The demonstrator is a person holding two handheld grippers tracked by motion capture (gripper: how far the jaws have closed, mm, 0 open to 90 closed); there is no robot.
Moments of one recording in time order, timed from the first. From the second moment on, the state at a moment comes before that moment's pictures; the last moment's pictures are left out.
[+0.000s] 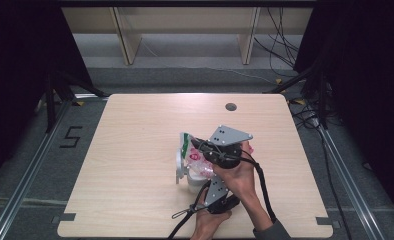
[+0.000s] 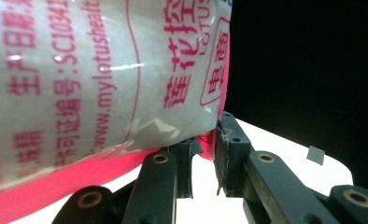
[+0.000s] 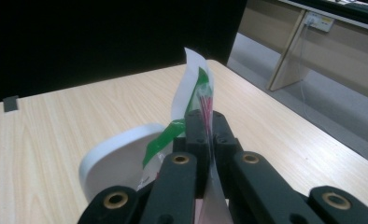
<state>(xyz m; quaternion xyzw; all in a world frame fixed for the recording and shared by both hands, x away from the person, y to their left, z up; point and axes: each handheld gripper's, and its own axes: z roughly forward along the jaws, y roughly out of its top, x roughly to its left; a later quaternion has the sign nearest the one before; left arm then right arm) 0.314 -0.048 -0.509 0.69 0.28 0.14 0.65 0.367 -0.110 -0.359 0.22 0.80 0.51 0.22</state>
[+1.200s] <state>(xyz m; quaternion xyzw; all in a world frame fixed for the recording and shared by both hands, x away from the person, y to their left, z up) 0.314 -0.049 -0.509 0.69 0.29 0.13 0.65 0.369 -0.110 -0.362 0.22 0.81 0.50 0.22</state>
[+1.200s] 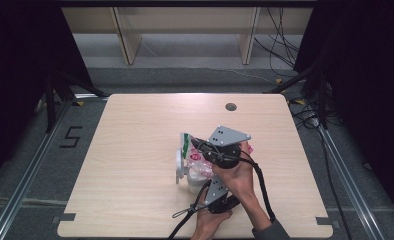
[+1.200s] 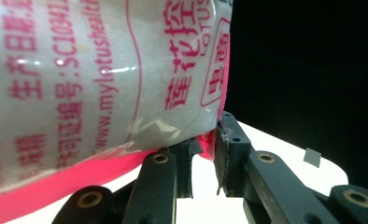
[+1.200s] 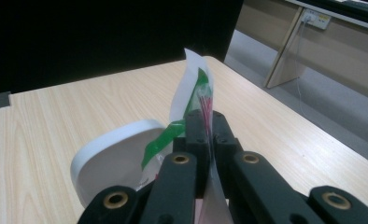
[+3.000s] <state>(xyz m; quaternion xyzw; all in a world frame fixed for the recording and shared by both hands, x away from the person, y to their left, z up) 0.314 -0.049 -0.509 0.68 0.29 0.13 0.66 0.366 -0.107 -0.361 0.21 0.81 0.50 0.23</state>
